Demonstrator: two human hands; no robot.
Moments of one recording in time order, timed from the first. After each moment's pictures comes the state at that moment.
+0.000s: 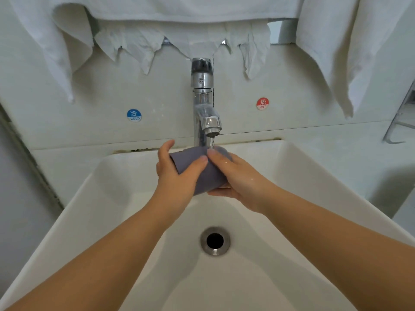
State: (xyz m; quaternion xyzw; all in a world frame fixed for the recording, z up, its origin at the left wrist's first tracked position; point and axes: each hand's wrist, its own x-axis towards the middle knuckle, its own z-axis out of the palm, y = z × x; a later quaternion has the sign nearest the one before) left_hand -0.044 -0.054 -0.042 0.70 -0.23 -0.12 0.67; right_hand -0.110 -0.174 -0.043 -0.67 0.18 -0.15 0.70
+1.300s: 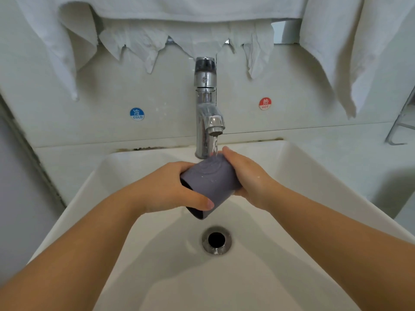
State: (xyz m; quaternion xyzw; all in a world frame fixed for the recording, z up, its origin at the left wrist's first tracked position) left_hand -0.021 -0.023 -0.015 0.79 -0.44 -0.24 0.36; right_hand -0.111 -0.176 -0.036 -0.67 0.22 -0.15 0.69
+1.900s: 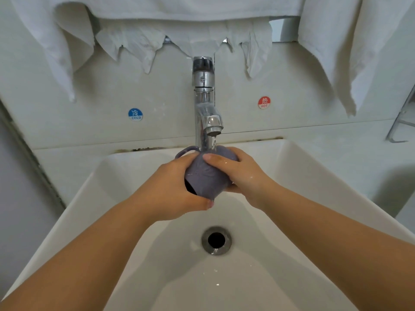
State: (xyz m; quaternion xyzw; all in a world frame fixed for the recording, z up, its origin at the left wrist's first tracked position) left_hand -0.028 -0.028 -0.027 0.81 -0.47 -0.08 0.35; right_hand -0.111 -0.172 -0.037 -0.67 0.20 -0.21 0.68
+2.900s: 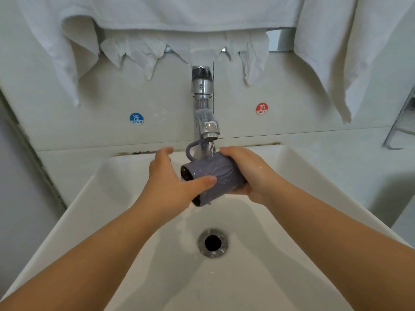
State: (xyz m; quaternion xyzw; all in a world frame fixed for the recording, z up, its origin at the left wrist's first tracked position) left_hand -0.050 -0.033 -0.025 0.81 -0.27 -0.09 0.52; right_hand -0.114 -0.188 -0.024 -0.62 0.26 -0.19 0.71
